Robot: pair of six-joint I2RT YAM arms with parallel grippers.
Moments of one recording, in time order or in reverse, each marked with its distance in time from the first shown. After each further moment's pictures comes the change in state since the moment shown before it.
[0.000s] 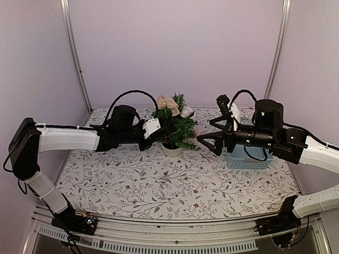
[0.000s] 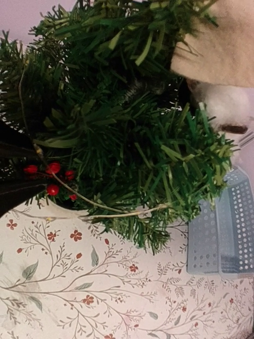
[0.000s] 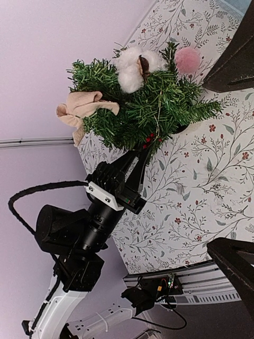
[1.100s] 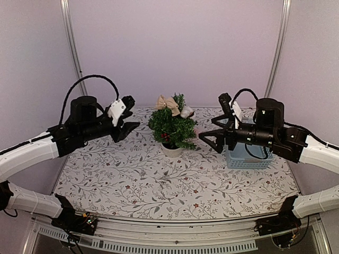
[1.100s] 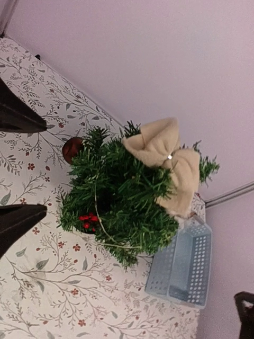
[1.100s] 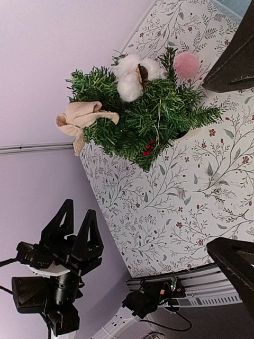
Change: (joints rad) left arm 0.044 -0.460 -0.106 -0.189 -0.127 -0.174; right arm -0.019 0.000 0.000 0.000 -0.001 0.003
